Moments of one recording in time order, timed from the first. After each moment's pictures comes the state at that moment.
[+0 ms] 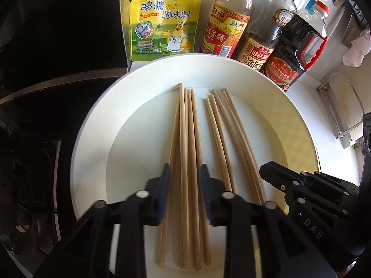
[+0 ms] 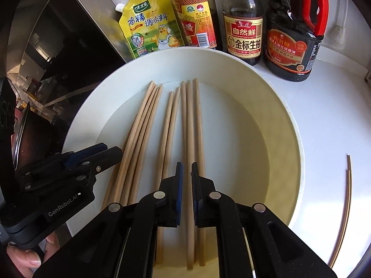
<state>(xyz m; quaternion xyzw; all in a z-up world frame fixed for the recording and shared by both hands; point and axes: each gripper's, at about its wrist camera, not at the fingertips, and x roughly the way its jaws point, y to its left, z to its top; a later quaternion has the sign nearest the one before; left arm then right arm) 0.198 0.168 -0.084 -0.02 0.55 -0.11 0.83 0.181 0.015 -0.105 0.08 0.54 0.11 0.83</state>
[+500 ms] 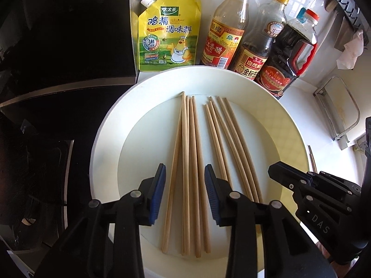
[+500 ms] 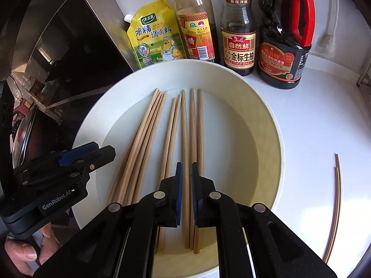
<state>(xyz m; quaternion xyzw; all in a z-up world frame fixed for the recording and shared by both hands) 0.179 0.175 -0.059 -0.02 0.52 -0.10 0.85 0.154 0.009 -0.083 0.08 0.51 0.11 0.85</state>
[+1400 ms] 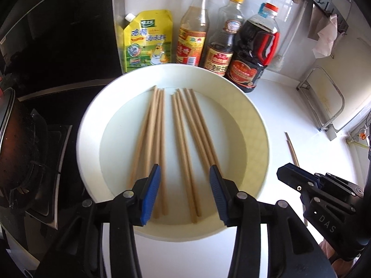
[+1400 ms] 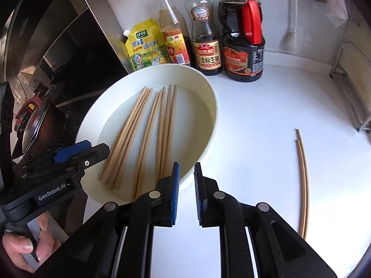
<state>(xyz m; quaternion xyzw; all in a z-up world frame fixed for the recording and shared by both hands) 0.103 0.123 -0.035 -0.02 0.50 -0.10 0.86 0.074 -0.054 -0.059 0.08 0.48 0.10 0.87</state>
